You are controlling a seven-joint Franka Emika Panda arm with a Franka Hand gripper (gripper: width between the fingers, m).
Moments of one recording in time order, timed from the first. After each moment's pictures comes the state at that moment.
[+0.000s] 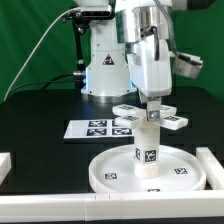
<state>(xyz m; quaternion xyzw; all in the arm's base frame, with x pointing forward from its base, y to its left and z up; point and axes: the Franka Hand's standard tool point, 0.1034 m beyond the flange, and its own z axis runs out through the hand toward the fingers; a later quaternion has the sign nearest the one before) 0.560 0.046 0.119 -0.73 0.68 -0.01 0.07</state>
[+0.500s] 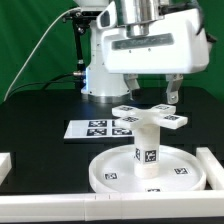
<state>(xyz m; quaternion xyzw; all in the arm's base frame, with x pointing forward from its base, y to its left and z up) 0.569 0.048 0.138 -0.90 0.42 -0.03 0.07</state>
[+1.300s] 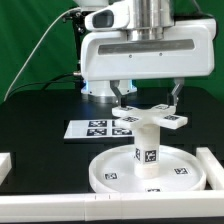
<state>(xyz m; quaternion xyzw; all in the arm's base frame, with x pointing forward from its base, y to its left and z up) 0.567 0.038 0.127 -1.00 0.01 -0.03 0.01</state>
